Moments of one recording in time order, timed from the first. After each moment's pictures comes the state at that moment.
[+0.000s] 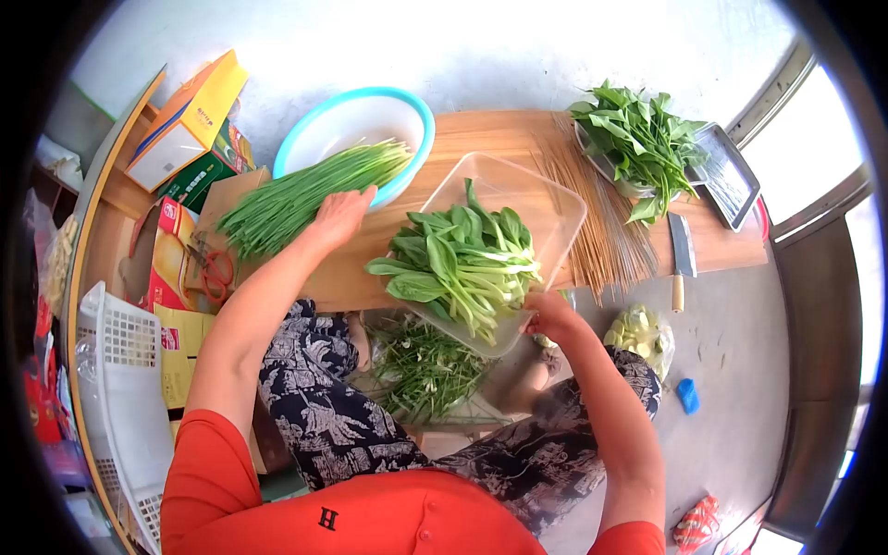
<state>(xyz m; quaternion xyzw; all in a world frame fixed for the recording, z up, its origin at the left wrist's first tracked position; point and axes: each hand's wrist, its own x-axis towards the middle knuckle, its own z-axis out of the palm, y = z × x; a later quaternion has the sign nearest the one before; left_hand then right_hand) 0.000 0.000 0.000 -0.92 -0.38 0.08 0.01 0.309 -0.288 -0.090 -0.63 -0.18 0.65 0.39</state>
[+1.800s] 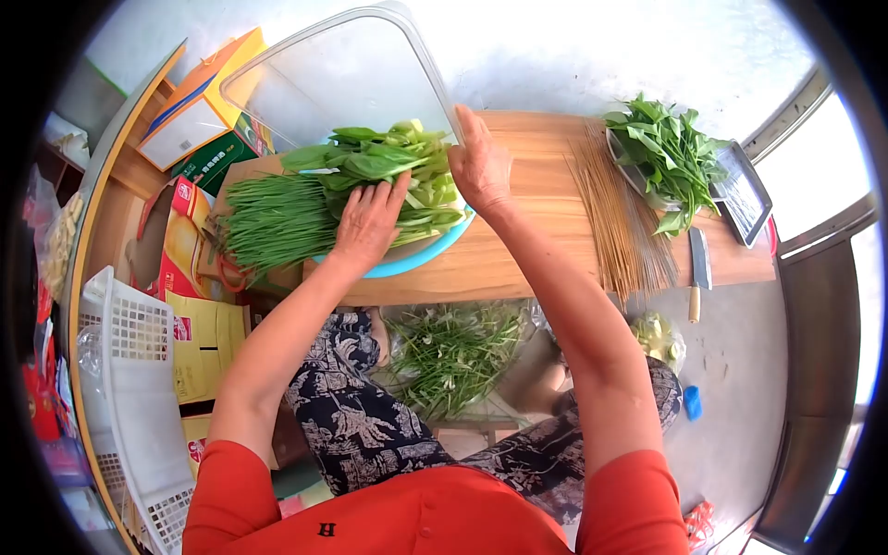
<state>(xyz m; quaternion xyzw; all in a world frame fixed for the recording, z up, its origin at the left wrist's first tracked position) -0.039 -0.053 0.015 -0.92 -0.30 -0.18 0.17 0.177 -0.062 0.039 -0.62 -0.62 -0.04 0.48</state>
